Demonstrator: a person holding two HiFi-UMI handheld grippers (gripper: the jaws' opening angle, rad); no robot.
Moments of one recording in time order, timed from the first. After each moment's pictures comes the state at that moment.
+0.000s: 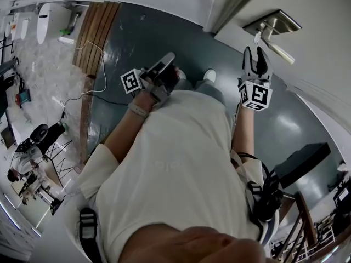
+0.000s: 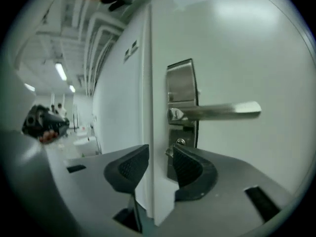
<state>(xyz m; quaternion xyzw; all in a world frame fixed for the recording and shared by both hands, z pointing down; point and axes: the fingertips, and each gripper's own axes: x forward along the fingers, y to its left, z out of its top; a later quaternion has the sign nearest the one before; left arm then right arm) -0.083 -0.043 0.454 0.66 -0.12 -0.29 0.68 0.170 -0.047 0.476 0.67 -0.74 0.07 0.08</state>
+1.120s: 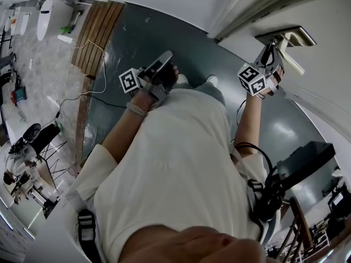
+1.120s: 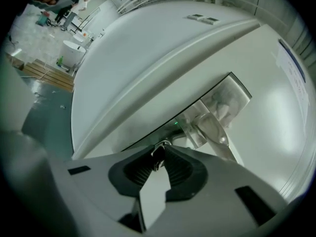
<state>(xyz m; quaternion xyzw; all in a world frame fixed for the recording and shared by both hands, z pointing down) -0.157 -0.064 0.443 0.66 -0.12 -0.32 0.67 0.188 -0.094 0.494 0.70 -0.52 -0.16 0.46</state>
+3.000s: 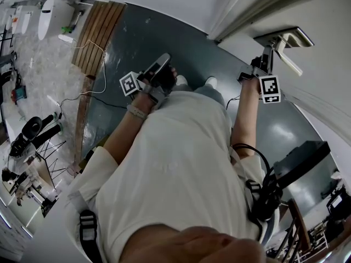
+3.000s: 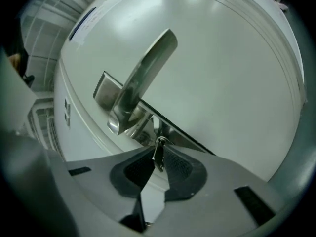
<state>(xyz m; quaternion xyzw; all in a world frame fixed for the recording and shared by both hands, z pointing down) -0.165 -0.058 0.450 0.63 -0.14 -0.35 0.68 0.203 -0.088 0.483 0.69 -0.57 0.31 -0.31</state>
